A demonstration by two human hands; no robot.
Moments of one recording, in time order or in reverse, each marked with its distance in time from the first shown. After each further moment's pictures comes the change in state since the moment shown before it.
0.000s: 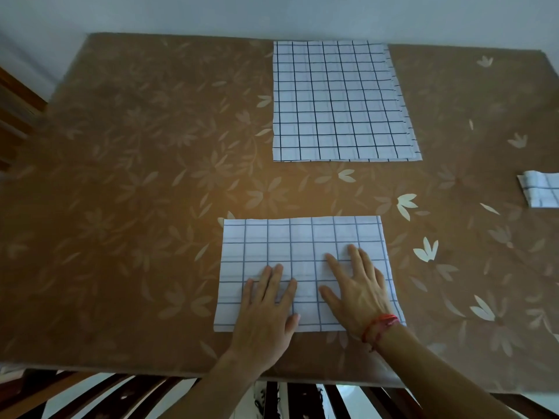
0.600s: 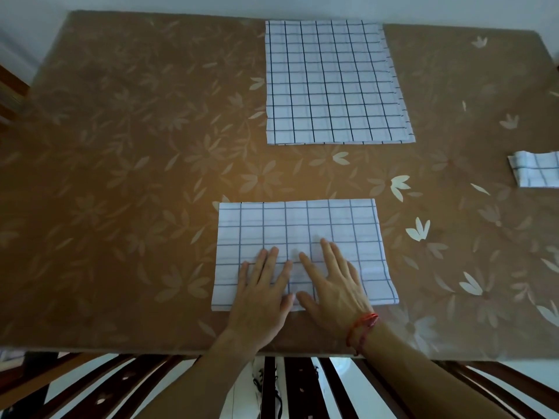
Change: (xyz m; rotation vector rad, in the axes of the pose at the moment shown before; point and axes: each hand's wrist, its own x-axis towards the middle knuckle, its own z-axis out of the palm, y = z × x) left_hand -0.003 -0.001 0.002 -0.045 0.011 0.011; right_hand -0.031 -0.030 0.006 0.067 -0.010 -0.164
